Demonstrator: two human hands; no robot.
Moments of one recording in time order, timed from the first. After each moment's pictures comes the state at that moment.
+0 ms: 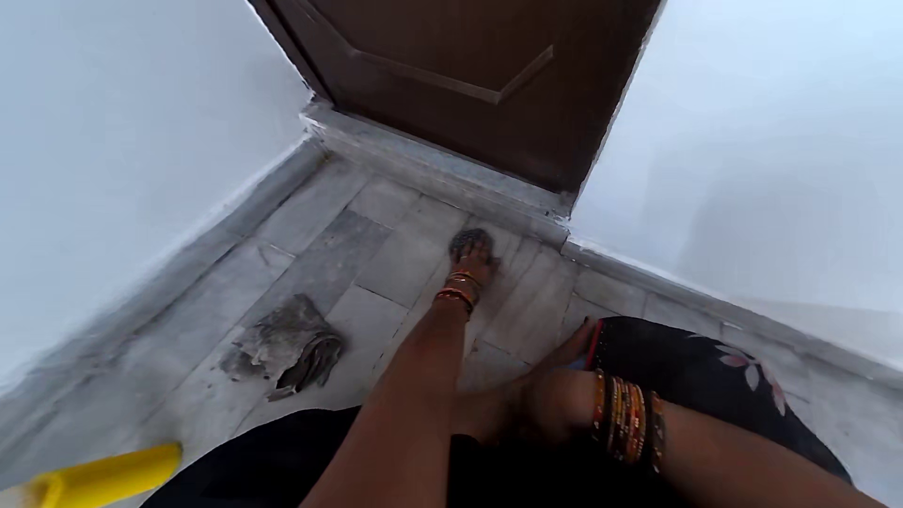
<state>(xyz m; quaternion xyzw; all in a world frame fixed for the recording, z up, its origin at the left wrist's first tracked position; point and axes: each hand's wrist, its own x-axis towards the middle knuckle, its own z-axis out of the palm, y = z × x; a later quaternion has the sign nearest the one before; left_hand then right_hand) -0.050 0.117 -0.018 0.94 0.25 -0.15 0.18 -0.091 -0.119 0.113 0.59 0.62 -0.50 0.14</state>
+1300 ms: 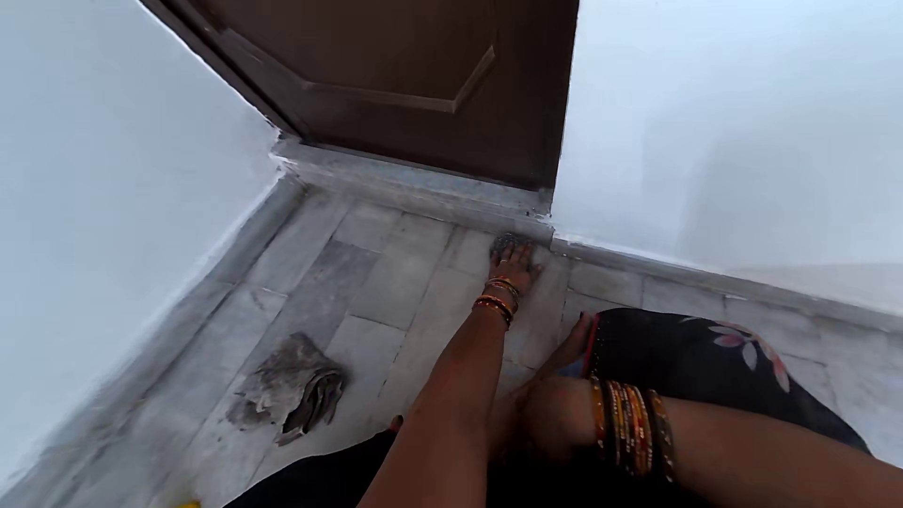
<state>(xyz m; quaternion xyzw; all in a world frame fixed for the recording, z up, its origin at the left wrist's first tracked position) 0.006 0.045 -0.016 0.95 0.15 -0.21 0.15 -0.096 -0.129 0.119 0.60 0.65 -0.45 0.08</state>
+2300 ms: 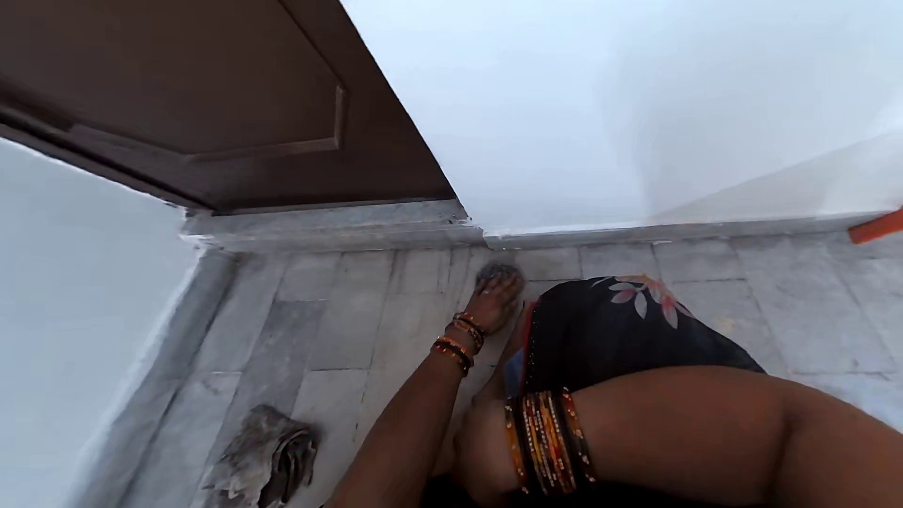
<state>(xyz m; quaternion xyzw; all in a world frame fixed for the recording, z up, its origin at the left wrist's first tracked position) -0.028 -0.016 -0.014 0.95 -0.09 -0.27 0.13 -0.137 -0.146 0.161 0.70 0.52 -0.49 -0.05</state>
